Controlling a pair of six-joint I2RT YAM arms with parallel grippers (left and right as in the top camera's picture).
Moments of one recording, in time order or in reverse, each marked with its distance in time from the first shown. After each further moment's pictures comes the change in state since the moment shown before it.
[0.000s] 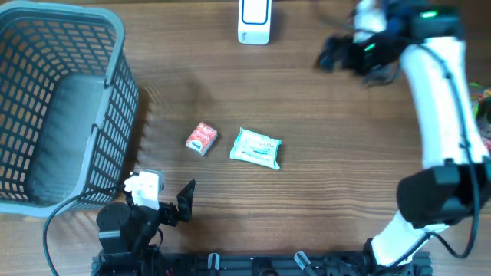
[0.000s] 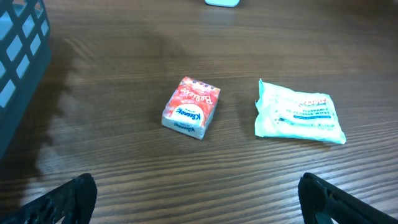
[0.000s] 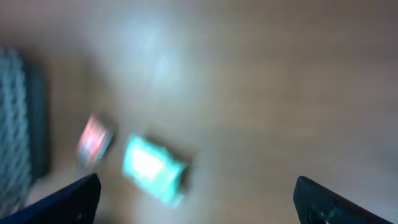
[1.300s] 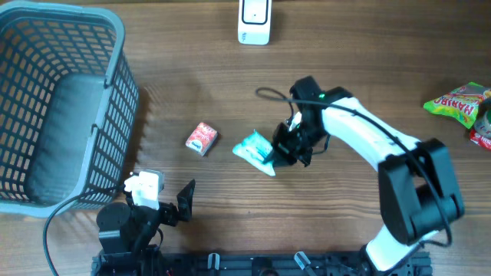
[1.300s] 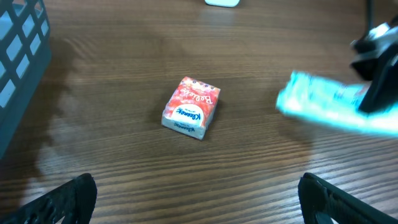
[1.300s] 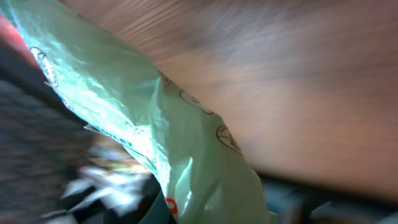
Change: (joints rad) left arm 0.000 0.000 0.000 0.000 0.000 0.000; right arm 0.307 -0.069 -0.706 0.357 -0.401 0.843
